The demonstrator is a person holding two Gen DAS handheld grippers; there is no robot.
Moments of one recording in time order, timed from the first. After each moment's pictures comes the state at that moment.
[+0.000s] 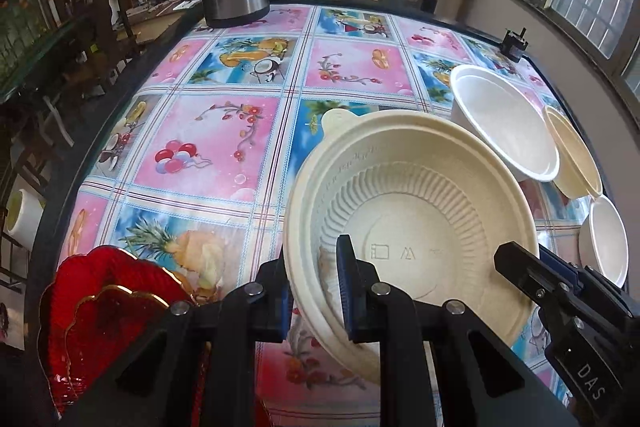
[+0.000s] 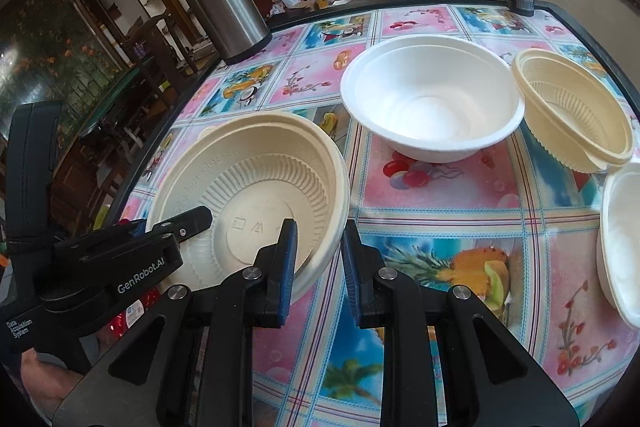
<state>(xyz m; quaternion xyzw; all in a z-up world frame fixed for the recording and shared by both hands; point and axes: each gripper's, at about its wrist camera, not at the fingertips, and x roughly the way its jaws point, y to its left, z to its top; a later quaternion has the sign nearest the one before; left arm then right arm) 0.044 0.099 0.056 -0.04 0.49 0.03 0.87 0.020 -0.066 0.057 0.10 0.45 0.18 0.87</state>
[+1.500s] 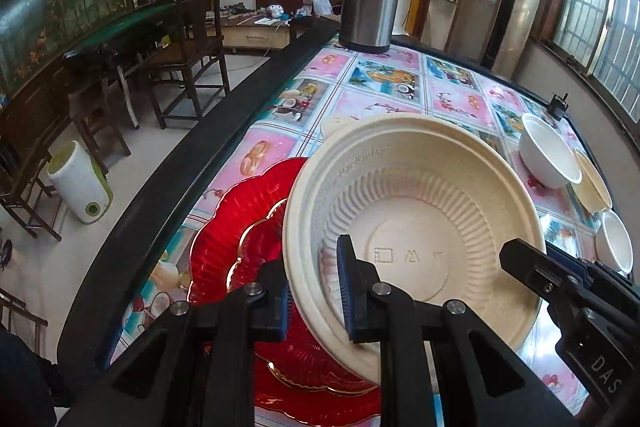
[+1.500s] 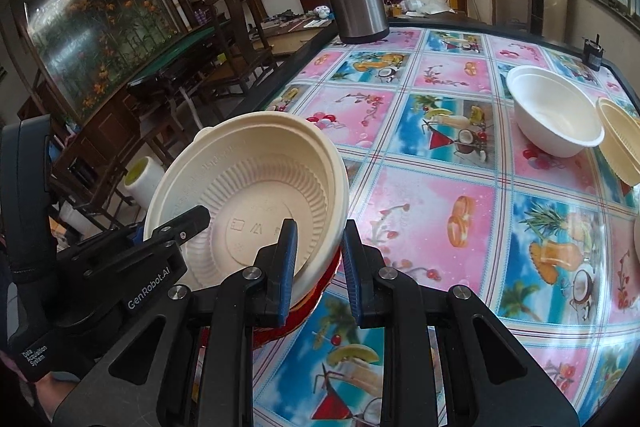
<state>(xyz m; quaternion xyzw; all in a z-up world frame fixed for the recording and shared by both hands) -0.084 0.215 0.072 -0.09 0.42 0.13 0.89 -0.078 0.059 0.091 0.03 0.43 0.27 0.86</state>
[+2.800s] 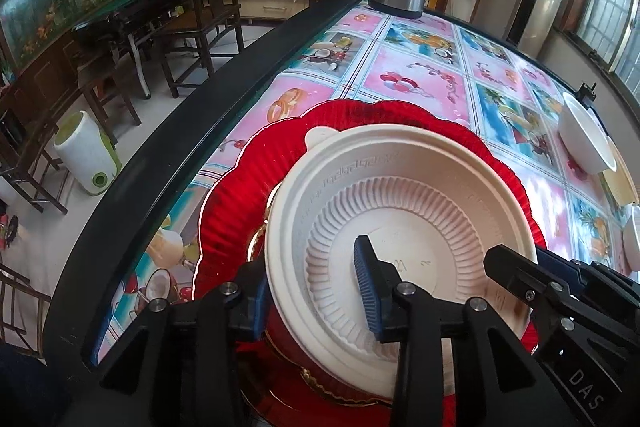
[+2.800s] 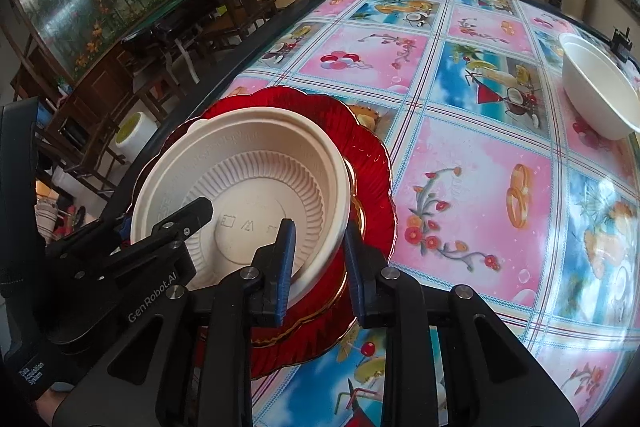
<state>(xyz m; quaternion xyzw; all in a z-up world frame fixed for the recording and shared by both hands) -0.082 0.238 0.030 -0.11 0.46 0.15 0.87 -0.063 0.107 0.042 -0.01 0.49 0.27 0.83</state>
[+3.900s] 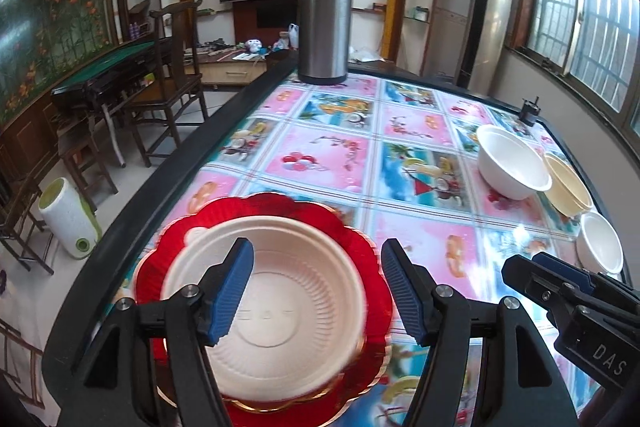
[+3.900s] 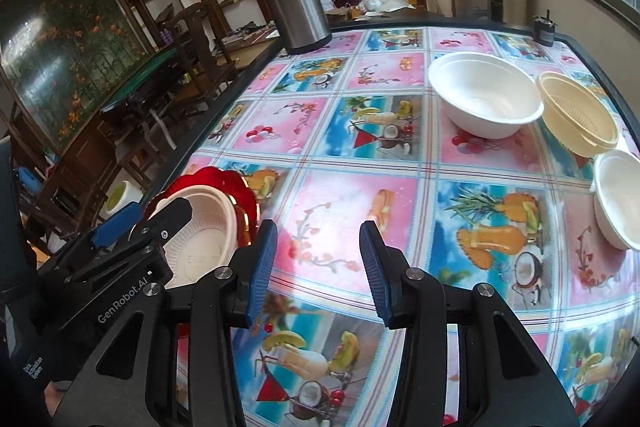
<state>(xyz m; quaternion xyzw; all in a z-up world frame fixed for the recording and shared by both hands) -0.068 0.149 0.089 -0.06 0.37 0.10 0.92 -0.068 -0.013 0.095 0.07 0.43 0.21 0.88</state>
